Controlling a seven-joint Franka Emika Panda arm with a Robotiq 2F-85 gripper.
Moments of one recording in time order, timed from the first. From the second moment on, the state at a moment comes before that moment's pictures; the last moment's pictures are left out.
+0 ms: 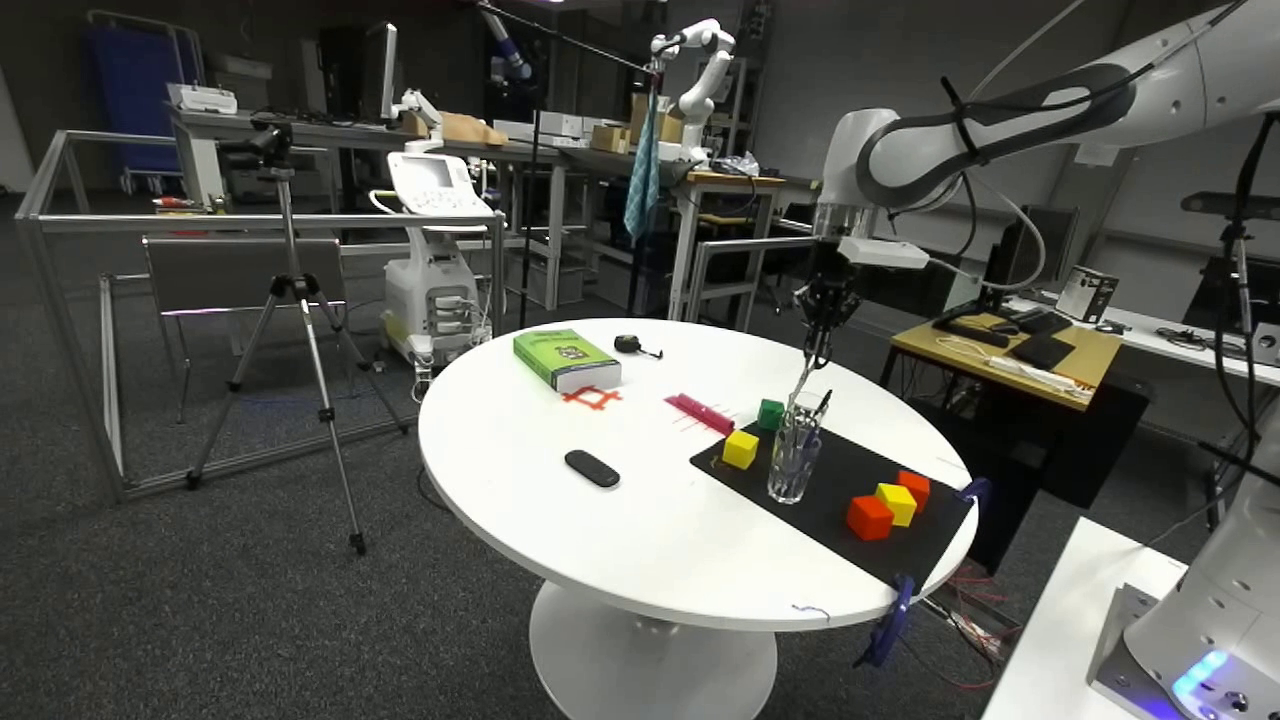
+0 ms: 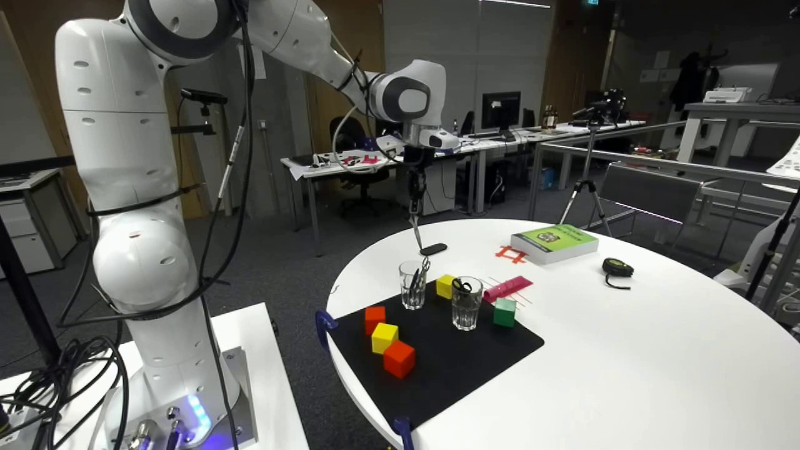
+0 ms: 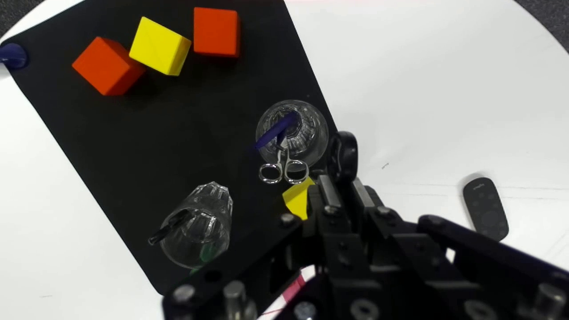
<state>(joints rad) 0.12 0.09 0.03 -1.99 0.09 2.02 0.47</state>
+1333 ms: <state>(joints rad) -0.02 0.01 -0.03 -2.06 0.19 2.12 0.47</state>
